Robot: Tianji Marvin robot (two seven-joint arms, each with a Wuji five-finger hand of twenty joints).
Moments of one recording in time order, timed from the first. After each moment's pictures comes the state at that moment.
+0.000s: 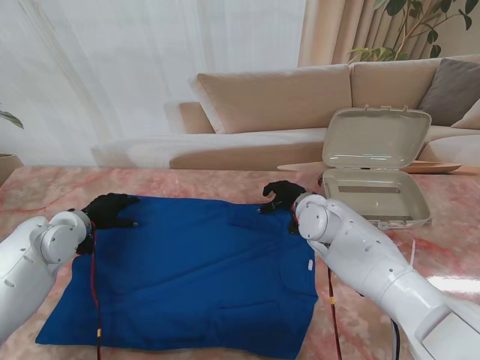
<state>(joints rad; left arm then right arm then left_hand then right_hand) 1.21 -1.00 -1.24 -1.07 0.82 -0.22 -0.28 -0.93 -1.21 0.72 -0.93 -0.36 0.14 0.04 0.93 -0.06 -0.01 -0.05 0.19 0.10 0.05 0.24 0.15 0.19 0.07 0.21 0.04 0.23 0.01 0.14 -0.04 0.11 0.03 0.23 0.41 -0.71 0.86 -0.04 0.47 0.12 0.35 0.64 0.33 0.21 0.44 0.43 0.31 0.16 0.22 0.34 0.04 0.16 0.59 0.54</state>
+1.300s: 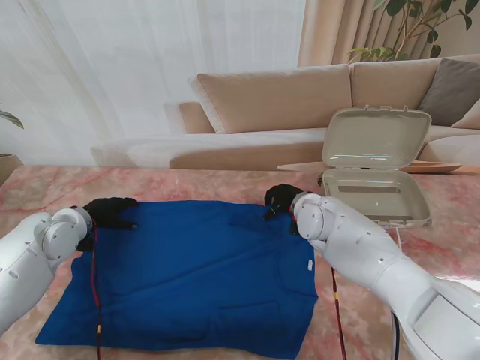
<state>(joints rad) 1.13 -0.99 -1.15 -0.97 0.82 -0.25 -0.24 -0.83 -1.24 0.58 -0.79 -0.38 0.08 0.04 0.96 -0.17 0.00 -0.05 0.21 0.23 0.29 0.33 0.37 0.20 0.45 0.53 0.32 0.27 0.37 0.74 0.13 0.26 1.17 0.89 0.43 -0.87 1.01 -0.05 0.65 0.13 0.48 0.72 0.51 0.25 0.73 0.66 0.59 0.15 0.86 0.67 0.28 0.24 1.19 0.56</state>
